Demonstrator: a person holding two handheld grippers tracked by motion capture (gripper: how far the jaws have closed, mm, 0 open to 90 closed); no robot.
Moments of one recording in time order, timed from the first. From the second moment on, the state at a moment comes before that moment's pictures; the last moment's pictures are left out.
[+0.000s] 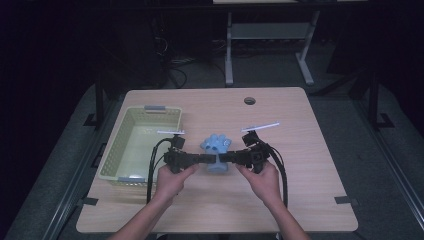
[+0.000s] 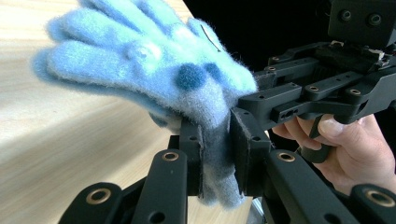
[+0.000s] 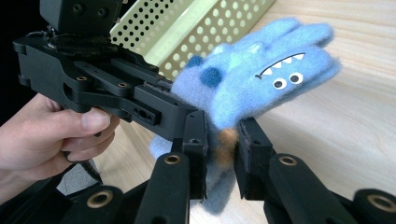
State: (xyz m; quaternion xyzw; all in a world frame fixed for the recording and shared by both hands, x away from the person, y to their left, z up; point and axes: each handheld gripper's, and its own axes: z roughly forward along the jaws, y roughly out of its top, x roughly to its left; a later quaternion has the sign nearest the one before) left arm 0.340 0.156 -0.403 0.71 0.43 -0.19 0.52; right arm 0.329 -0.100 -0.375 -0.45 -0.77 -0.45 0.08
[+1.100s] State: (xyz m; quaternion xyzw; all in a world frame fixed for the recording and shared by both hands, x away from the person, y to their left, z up) left arm 0.350 0.212 -0.377 0.70 0.45 -0.15 0.52; right arm 0.353 -0.041 -0.353 -0.42 -0.78 -0.46 0.08
